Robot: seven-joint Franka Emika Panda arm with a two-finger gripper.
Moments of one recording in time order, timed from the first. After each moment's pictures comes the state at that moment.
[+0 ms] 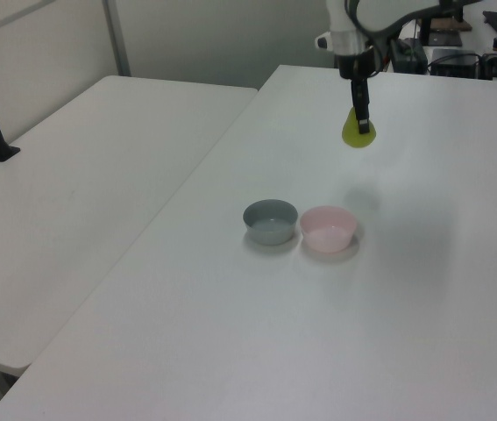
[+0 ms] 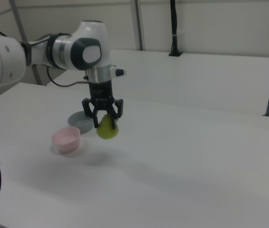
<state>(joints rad) -0.04 0.33 -0.01 -1.56 -0.06 1.71 -0.35</state>
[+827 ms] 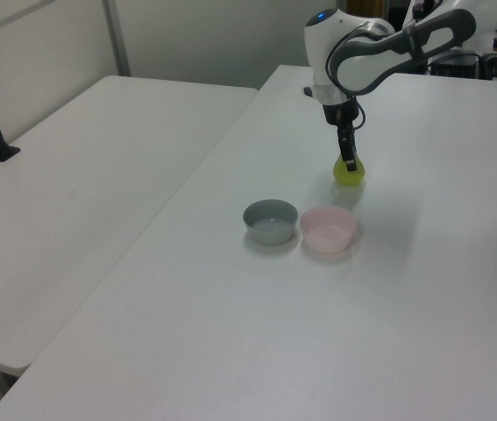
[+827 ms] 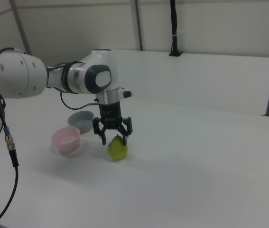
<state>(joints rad) -0.03 0.49 -0.01 -1.56 -0.13 1.84 -0.28</state>
